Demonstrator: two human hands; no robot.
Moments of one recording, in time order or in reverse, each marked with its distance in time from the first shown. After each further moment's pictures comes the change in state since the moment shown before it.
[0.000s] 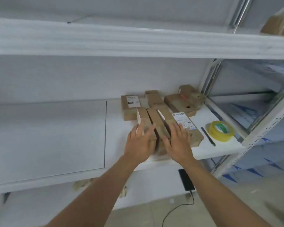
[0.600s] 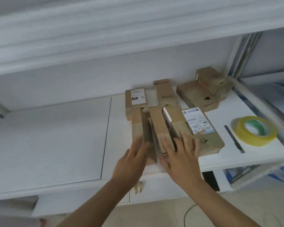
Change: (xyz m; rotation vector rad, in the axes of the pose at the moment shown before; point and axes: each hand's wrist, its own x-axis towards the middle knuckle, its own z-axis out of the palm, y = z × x) left_hand -0.001 -0.007 0.034 0.096 0.064 0.018; right_hand 0.011 0.035 0.036 -0.203 0.081 -0.227
